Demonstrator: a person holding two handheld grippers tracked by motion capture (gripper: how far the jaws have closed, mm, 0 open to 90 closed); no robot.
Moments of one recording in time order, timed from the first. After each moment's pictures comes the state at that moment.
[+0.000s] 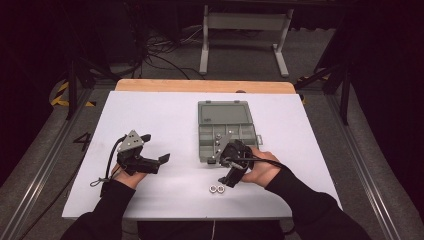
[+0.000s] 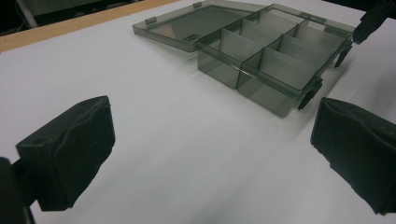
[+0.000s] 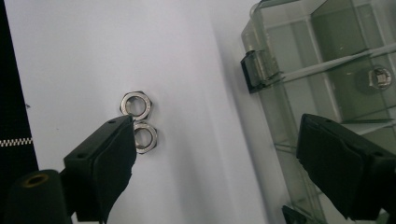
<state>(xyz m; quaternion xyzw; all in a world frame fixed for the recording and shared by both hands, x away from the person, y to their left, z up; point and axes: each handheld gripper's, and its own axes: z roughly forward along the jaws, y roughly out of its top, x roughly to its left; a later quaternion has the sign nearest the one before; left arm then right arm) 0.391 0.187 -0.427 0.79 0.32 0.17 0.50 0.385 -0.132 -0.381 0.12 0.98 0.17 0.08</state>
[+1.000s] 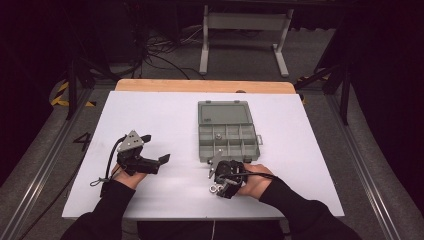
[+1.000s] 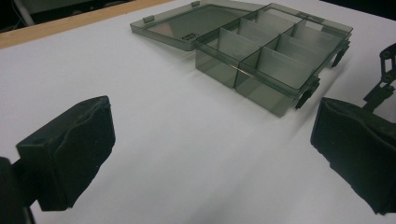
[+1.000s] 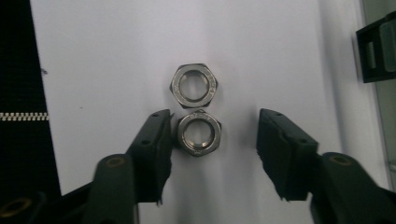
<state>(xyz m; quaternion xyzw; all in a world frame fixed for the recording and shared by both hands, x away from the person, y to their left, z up) 0.391 0.187 -0.427 0.79 0.32 0.17 0.50 0.369 -0.119 -0.425 0.08 0.99 0.13 0.02</state>
